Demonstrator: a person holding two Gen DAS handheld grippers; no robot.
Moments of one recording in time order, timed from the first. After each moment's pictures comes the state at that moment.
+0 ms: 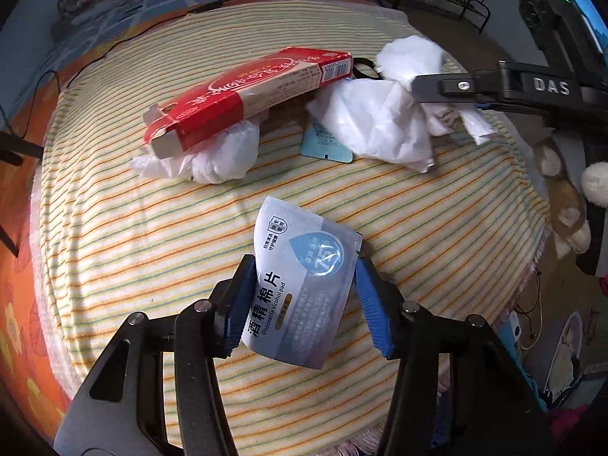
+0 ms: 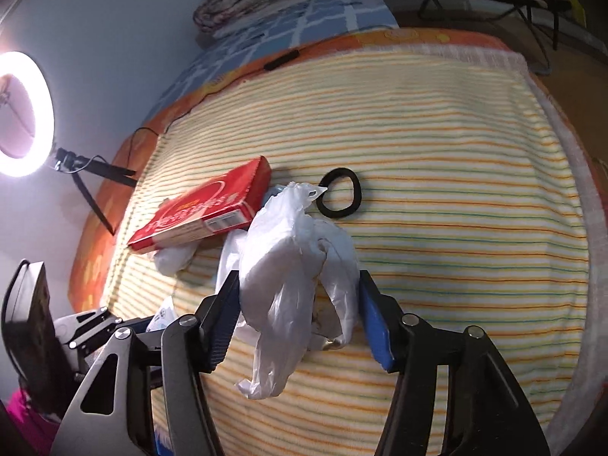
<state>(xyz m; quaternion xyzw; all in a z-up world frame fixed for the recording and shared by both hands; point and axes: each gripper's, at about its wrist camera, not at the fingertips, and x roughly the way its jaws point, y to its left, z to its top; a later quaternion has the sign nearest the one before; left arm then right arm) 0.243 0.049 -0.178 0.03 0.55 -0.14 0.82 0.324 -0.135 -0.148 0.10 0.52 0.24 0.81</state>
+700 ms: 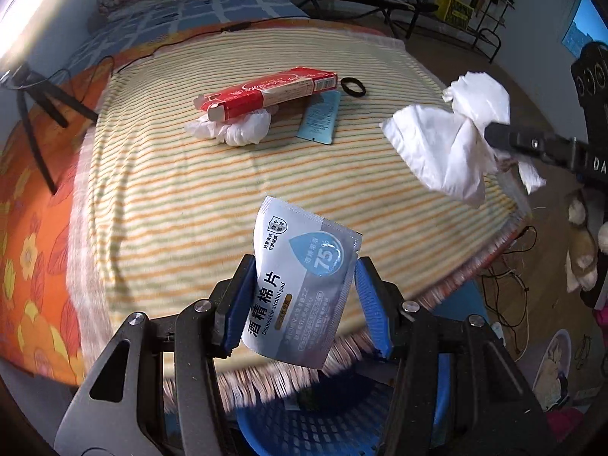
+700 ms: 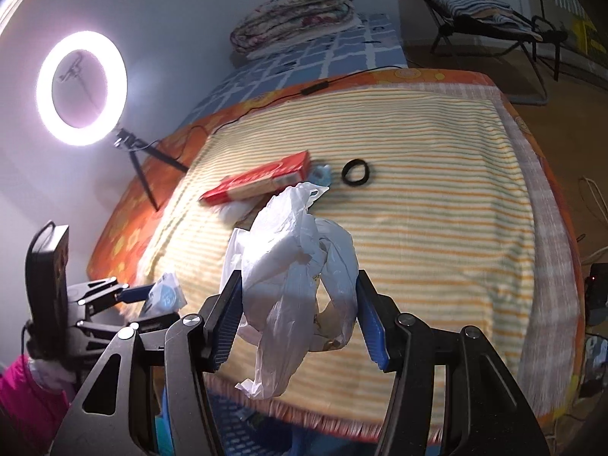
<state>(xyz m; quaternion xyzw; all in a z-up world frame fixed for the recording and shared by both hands) 0.141 0.067 -0.119 0.00 0.52 -0.11 0.85 0.219 -0.167 -0.089 0.09 0.47 0.27 0.84</state>
